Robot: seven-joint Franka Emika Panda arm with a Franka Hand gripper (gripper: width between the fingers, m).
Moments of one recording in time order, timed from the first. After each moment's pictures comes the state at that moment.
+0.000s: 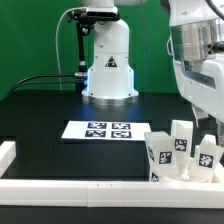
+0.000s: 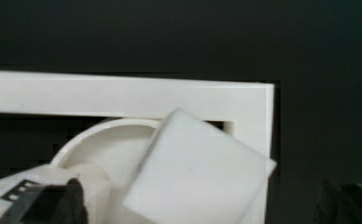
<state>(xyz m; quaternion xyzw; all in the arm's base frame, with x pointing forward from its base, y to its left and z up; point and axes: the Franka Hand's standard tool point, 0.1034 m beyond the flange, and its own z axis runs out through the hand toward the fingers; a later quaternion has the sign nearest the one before) 0.605 0.123 0.093 -0.74 0.67 0.04 0.09</state>
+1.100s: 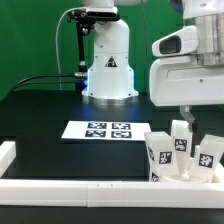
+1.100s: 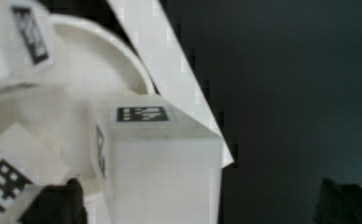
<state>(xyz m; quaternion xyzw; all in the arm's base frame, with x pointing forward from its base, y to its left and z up) 0.607 0.133 0.101 -0.98 0.16 -0.03 0.08</state>
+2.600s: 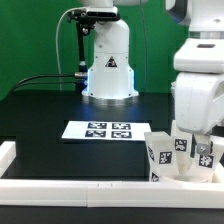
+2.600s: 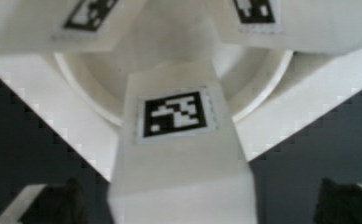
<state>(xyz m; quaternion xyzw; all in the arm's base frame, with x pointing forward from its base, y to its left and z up) 0.601 0.134 0.072 -0.90 -0.44 -0.03 0.01</state>
